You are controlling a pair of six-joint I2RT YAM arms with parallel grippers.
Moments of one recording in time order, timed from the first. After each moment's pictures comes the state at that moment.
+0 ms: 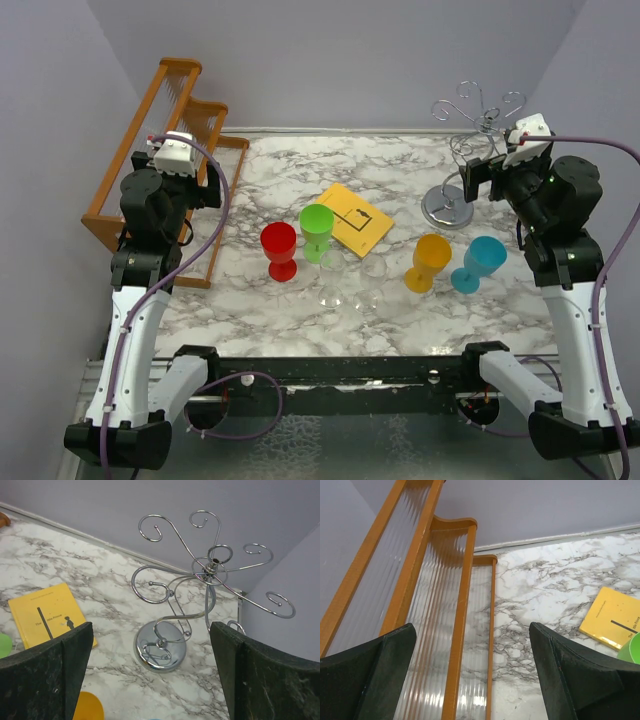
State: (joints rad) left arm -0.08 0.89 1.11 -0.35 -0.02 0.12; right arm 0.07 0.93 1.27 -0.44 -0.14 -0.26
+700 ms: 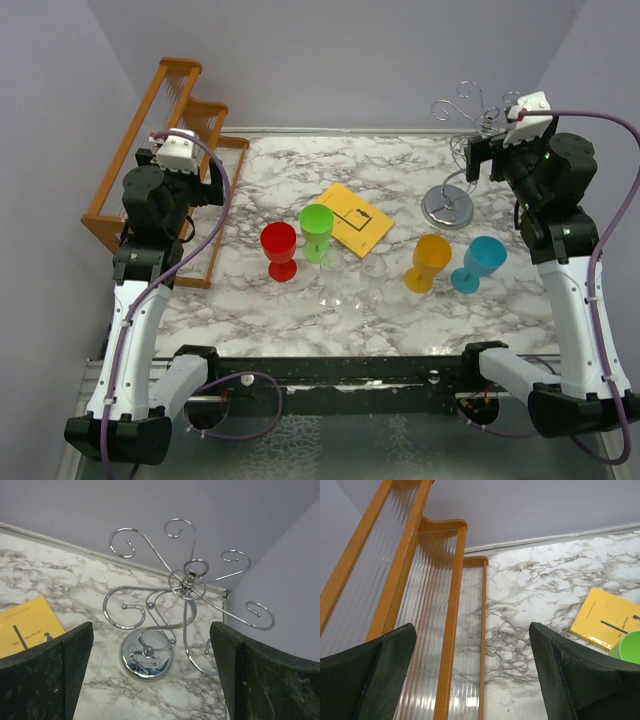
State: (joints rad) left arm -0.07 0.92 1.12 -0.33 0.01 0.10; right arm 0.07 1.01 1.34 -0.41 -0.05 -0.27
